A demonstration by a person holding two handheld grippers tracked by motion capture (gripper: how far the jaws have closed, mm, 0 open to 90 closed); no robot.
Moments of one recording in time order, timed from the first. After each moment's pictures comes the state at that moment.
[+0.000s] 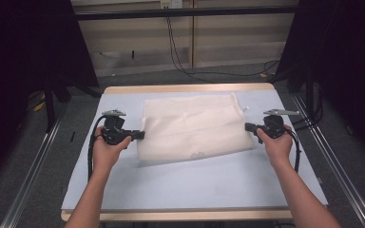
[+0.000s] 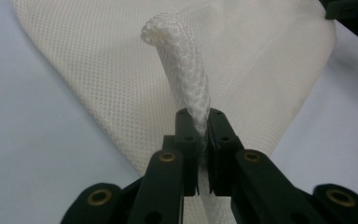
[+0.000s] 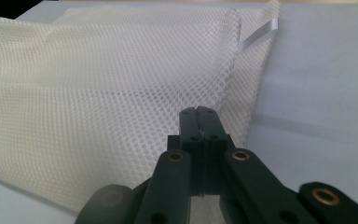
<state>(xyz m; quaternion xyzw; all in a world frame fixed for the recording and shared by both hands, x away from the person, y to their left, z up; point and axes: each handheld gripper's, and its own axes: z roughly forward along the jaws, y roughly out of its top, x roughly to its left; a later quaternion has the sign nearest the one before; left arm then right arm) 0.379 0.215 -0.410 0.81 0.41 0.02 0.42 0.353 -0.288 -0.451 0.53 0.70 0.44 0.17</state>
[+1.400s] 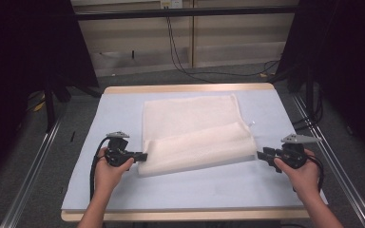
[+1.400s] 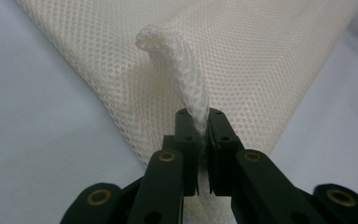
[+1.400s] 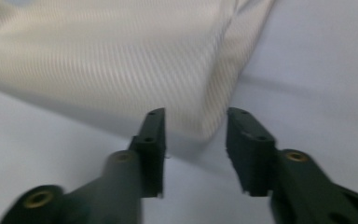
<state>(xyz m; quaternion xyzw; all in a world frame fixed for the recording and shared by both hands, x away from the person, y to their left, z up) 0.342 0.213 -0.452 0.82 0.42 -0.02 0.40 0.265 -0.314 -0.455 0.50 0.74 0.41 0.16</state>
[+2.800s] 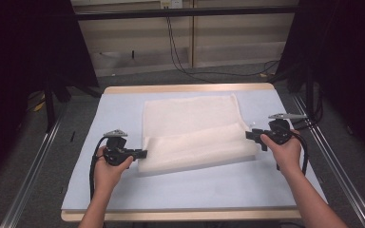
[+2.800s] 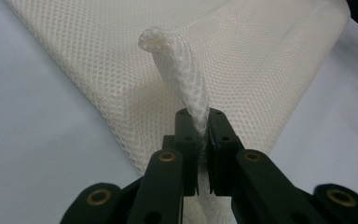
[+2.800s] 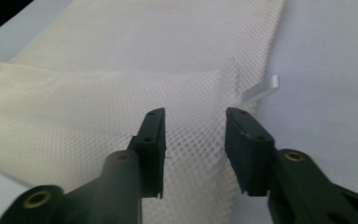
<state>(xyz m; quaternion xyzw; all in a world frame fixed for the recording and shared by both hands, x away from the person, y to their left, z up) 0.340 0.216 -0.446 0.81 0.41 -0.01 0.43 0.326 -0.290 -0.434 0.55 0.71 0.42 0.14</state>
